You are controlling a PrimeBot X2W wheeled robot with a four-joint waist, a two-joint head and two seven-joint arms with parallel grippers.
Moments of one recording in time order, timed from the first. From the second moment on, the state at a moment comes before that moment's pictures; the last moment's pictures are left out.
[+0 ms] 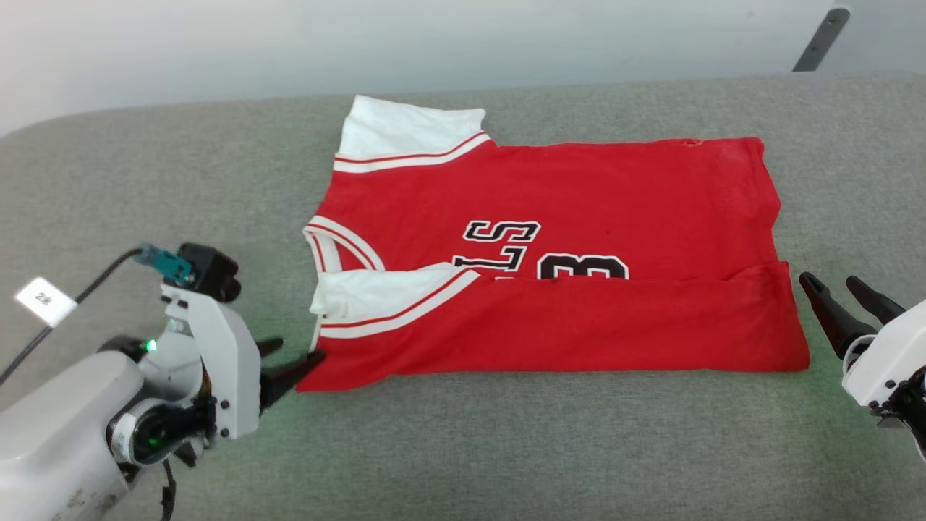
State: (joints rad) left arm -0.79 0.85 -1.08 0.27 -1.36 -0.04 0.36; right arm -0.33 -0.37 -0.01 0.23 0.66 0.13 0.40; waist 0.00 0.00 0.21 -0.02
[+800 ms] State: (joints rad) left arm -0.80 0.79 -1.08 0.39 -1.43 -0.04 0.45; right arm -0.40 -0.49 0.21 0.15 0.61 0.13 0.74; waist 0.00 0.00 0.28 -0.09
